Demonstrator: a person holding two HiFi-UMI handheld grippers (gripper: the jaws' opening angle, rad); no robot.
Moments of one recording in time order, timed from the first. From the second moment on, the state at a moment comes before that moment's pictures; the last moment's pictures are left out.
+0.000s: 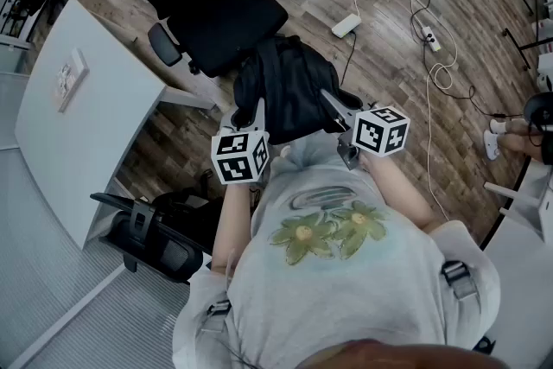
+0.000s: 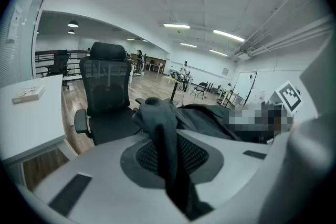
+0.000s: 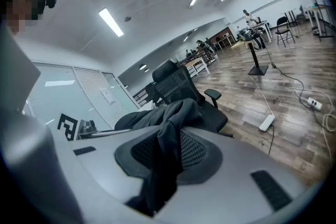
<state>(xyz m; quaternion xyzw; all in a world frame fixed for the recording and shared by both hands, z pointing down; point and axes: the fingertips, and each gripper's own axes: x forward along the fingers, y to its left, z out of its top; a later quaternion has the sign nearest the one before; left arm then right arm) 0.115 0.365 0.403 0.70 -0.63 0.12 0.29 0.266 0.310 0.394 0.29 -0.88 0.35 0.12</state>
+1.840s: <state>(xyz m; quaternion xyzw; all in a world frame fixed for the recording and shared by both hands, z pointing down) 0.008 0.150 0.433 0.63 -0.69 0.11 0.34 0.144 0.073 0.426 0.22 -0.89 0.36 0.18</state>
